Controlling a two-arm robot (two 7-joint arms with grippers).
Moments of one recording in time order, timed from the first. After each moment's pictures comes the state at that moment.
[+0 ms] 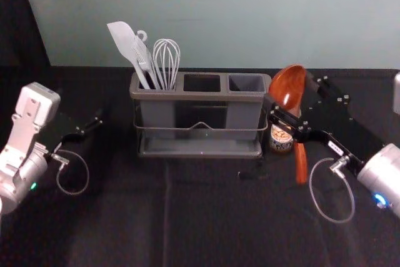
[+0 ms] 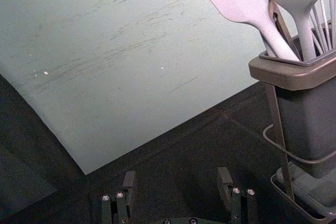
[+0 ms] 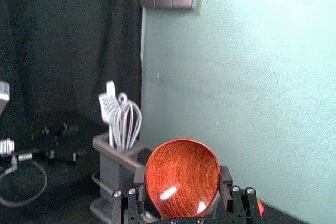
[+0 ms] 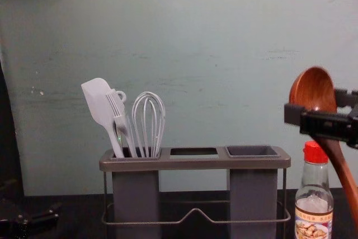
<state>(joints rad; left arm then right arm) -0.20 0.60 0.45 -1.41 -0.25 -0.12 0.03 -0.12 0.34 -0.09 -1.99 0.18 0.11 0.40</state>
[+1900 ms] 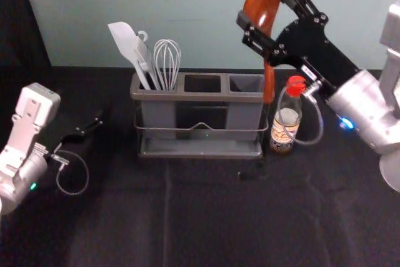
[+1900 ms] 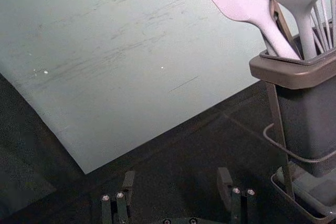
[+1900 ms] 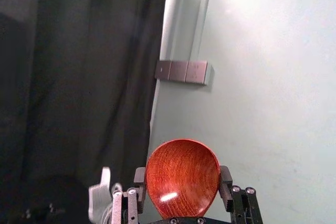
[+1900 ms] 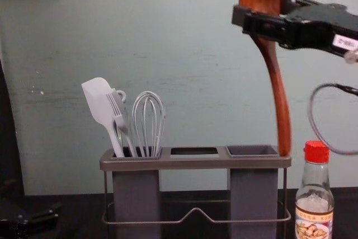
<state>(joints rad) -0.20 0.60 0.45 -1.41 -0.25 -0.12 0.03 0.21 0.30 -0.21 -1.77 0.25 -0.10 0.43</state>
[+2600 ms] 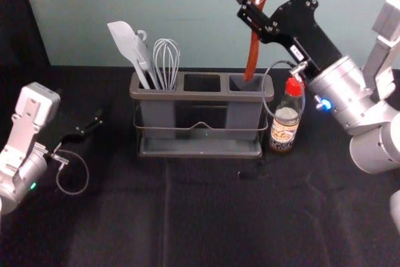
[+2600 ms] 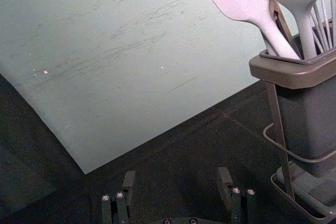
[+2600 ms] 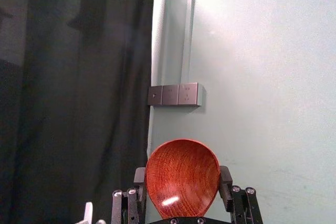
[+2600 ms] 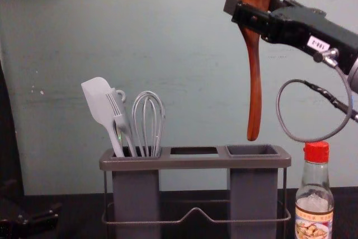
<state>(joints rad) -0.20 0.60 0.45 -1.41 -0.25 -0.12 0.03 0.34 0.24 -0.26 -1.52 0.37 -0.29 0.45</state>
